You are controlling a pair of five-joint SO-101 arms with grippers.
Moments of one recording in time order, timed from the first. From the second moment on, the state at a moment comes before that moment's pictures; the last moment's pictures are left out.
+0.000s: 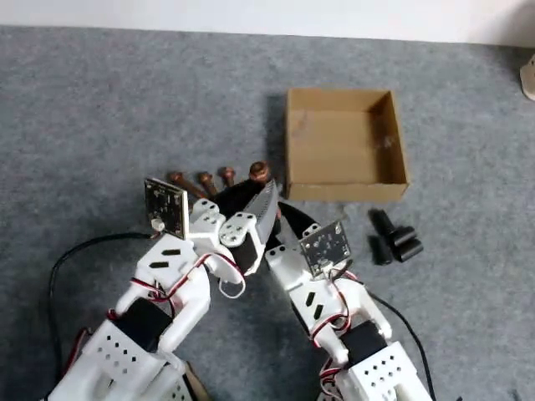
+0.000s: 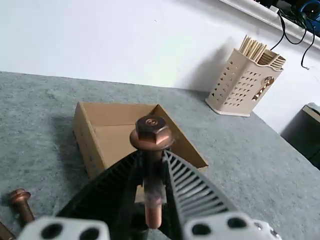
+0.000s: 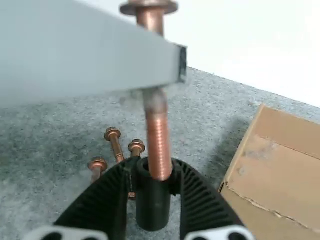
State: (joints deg) left arm 29.3 -76.2 74.3 17.3 26.9; right arm -32.0 -88.4 96.0 10.3 6.4
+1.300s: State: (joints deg) left arm 26.9 -77.0 80.0 17.2 26.9; right arm -33.0 -88.4 96.0 9.2 6.5
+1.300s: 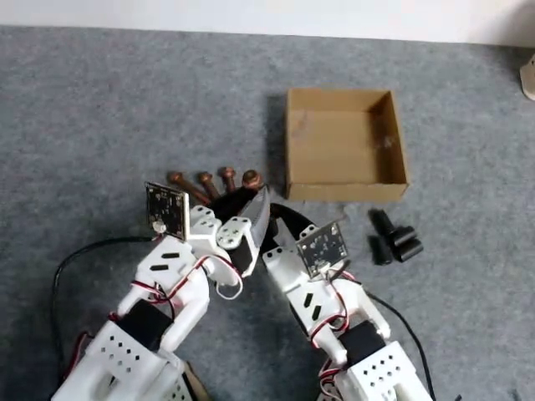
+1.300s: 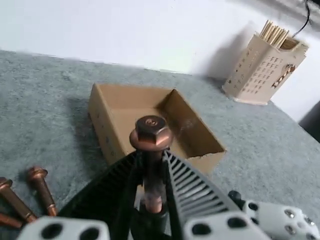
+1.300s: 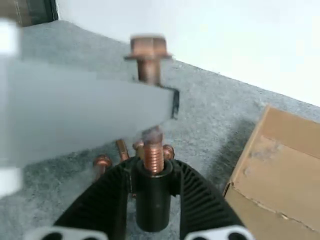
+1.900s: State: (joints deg) left arm 27.6 -78.1 88.9 16.6 25.7; right arm -32.4 -88.2 96.0 6.3 6.8
